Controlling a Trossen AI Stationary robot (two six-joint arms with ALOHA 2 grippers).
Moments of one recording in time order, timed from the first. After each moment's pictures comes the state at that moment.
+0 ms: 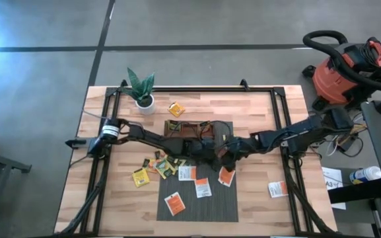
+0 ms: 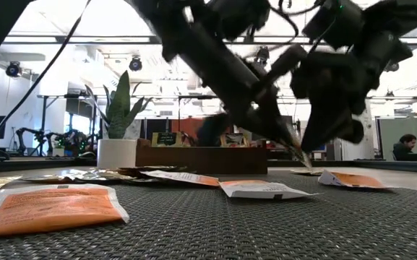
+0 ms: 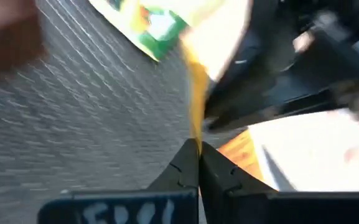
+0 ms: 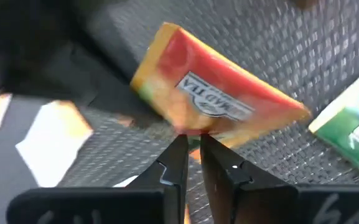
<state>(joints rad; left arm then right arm) -0.10 2.07 1.45 -0.10 -0.17 -0.93 0.10 1.39 0.58 -0.08 0.00 0.84</state>
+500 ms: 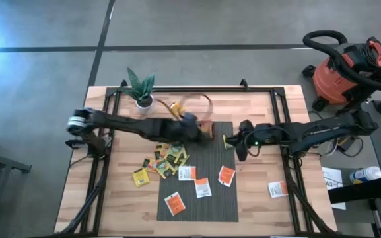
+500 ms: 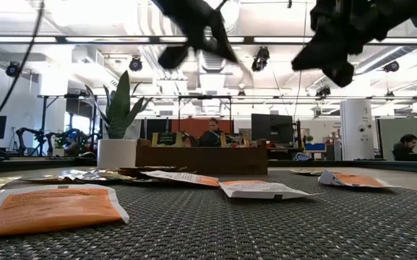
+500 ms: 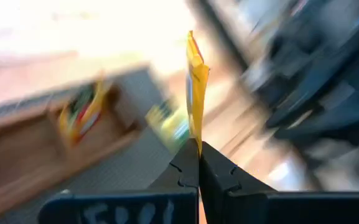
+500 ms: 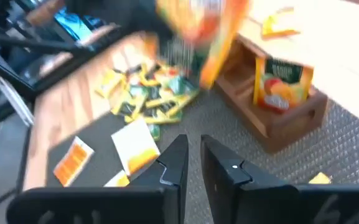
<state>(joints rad) -0.05 1.64 1.36 -0.30 -0.36 -1.03 0.10 0.96 0.58 -0.11 0.21 0.65</state>
